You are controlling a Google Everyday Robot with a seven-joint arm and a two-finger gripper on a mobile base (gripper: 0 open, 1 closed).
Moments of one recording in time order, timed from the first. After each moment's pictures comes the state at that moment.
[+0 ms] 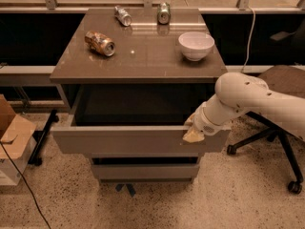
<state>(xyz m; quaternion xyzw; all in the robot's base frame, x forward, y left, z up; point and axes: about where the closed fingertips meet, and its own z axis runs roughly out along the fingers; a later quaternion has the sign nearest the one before) 0.562 -0.135 0.658 -0.61 0.77 0.10 0.19</state>
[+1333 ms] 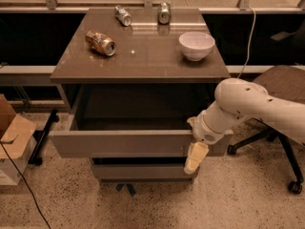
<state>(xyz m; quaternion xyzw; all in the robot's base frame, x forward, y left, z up) 0.528 -0.138 0.647 -0.61 0.76 0.13 0.16</state>
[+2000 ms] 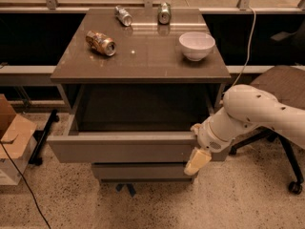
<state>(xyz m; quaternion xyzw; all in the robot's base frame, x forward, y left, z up) 0.498 -0.141 0.645 -0.60 0.77 0.15 0.16</state>
